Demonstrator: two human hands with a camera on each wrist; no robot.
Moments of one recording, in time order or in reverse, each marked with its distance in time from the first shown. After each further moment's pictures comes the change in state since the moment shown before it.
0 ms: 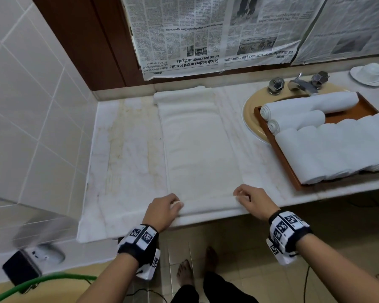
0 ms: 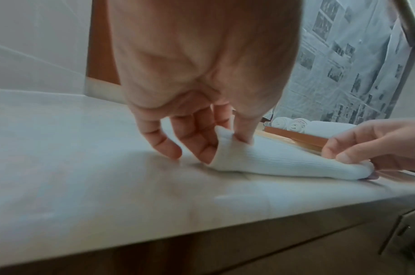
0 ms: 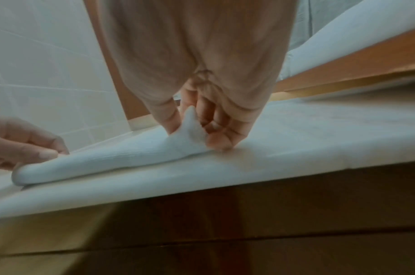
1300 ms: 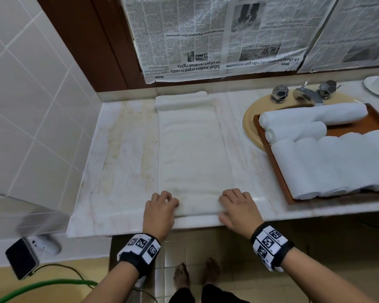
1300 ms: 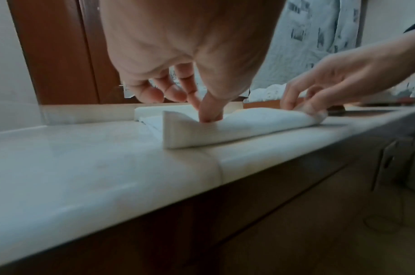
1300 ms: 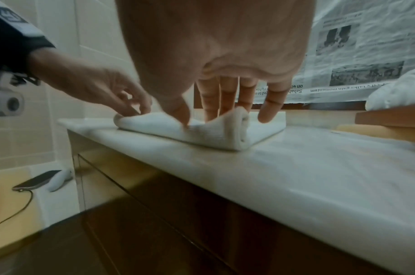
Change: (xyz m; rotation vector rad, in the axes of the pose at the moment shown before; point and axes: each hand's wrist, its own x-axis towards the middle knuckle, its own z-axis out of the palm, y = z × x) left_hand -0.006 0.045 0.027 0.415 0.197 0.076; right_hand 0.002 -0.002 0.007 -0.646 0.124 -0.393
